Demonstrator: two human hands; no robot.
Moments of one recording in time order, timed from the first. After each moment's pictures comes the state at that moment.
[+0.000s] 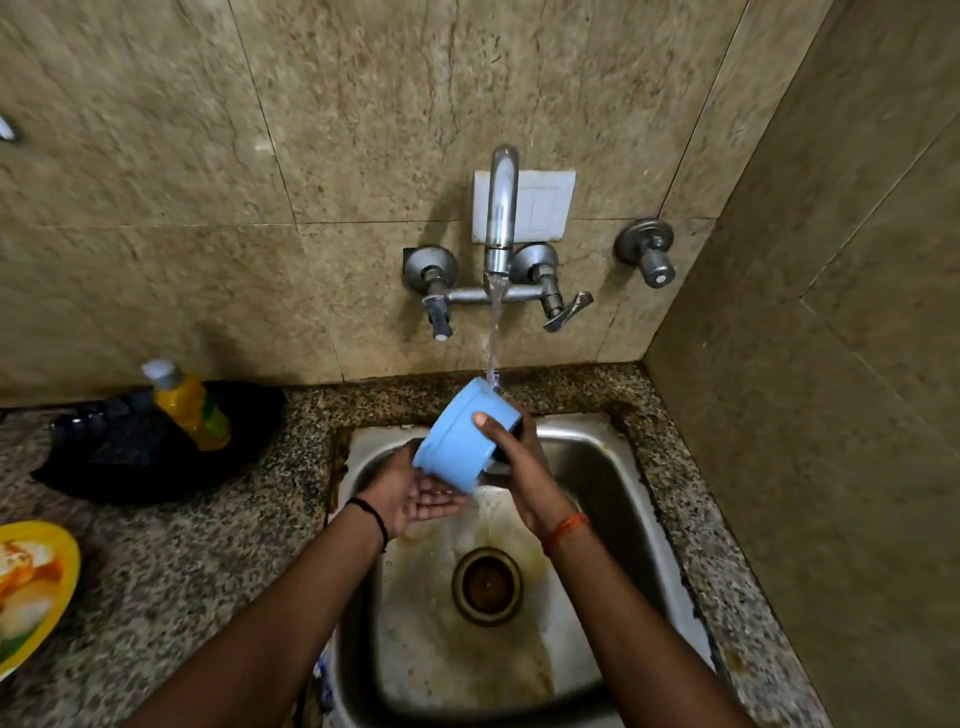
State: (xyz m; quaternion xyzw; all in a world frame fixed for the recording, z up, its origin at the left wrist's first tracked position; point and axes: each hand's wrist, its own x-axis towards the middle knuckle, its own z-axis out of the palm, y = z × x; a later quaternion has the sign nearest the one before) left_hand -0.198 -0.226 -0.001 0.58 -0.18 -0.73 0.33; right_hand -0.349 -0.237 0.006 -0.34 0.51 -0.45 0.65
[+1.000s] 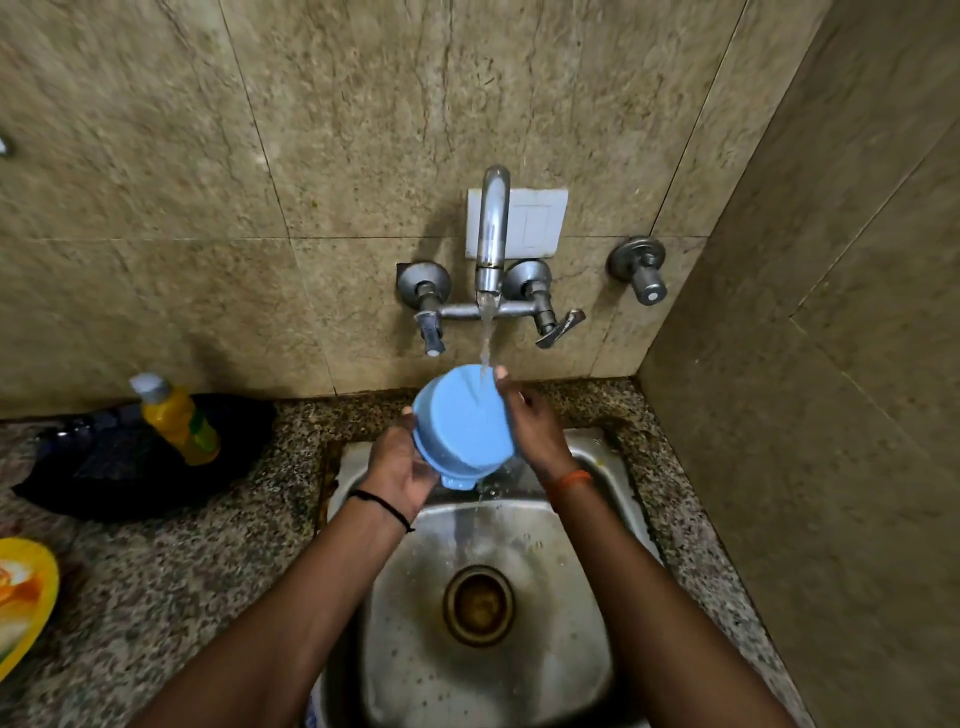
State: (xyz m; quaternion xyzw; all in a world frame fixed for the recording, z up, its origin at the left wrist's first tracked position) left_hand -0.228 -0.261 0.034 0.45 -0.05 -0.68 0.57; right_hand -0.367 -0.279 0.047 -0.49 0.61 -0.41 0.48
